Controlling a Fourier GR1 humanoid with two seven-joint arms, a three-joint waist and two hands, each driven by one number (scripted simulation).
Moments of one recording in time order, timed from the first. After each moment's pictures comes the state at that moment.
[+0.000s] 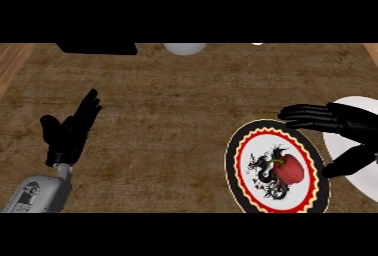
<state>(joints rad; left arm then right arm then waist) -0.19 0.35 -0.15 -1.36 0.22 0.16 0.09 -0.44 -0.83 0.43 -1.29 0.20 0.38 -0.92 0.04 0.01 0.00</state>
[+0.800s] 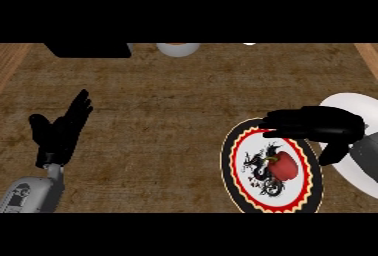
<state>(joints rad) -0.18 0.36 -0.08 -1.37 0.20 0.13 0.12 -0.56 -0.77 0.59 -1.14 0.59 0.21 -0.98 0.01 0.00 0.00</state>
